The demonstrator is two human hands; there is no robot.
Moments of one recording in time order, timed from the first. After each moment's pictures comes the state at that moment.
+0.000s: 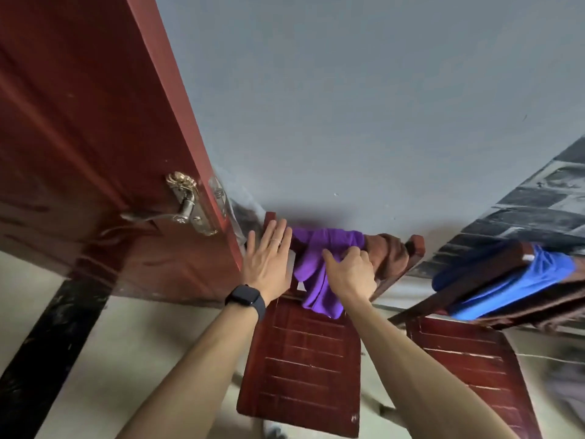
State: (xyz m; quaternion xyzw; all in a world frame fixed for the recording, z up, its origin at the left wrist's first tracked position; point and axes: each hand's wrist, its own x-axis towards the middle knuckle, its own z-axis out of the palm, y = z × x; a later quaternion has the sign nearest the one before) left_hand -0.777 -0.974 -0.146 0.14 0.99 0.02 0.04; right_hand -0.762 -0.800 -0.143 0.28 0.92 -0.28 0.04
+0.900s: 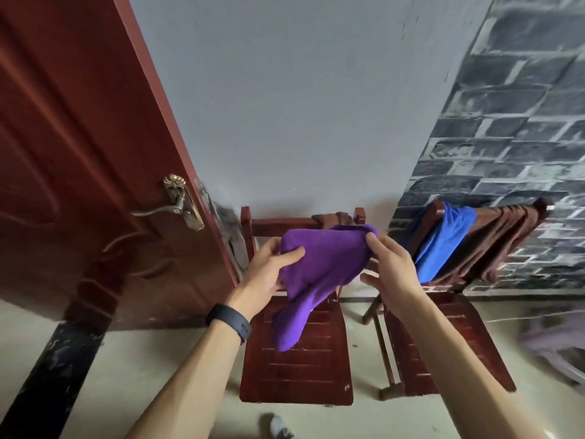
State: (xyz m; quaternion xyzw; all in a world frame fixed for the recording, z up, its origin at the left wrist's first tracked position) left_hand -0.625 -0.933 -0.030 -0.05 0.58 0.78 0.23; right_hand -0.571 -0.721 0.003 0.25 0.64 -0.72 -0.02
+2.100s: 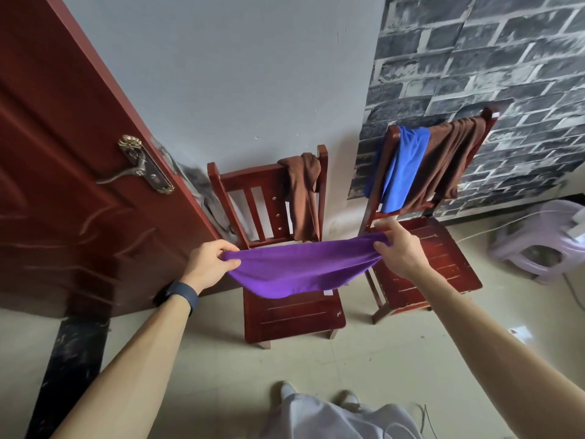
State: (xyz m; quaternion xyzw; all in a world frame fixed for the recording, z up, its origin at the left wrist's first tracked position) left_hand -0.571 -1.018 -0.078 0.04 0.93 0.31 0.18; right_hand -0.454 -0.644 -0.097 0.25 0.88 -0.39 0.00
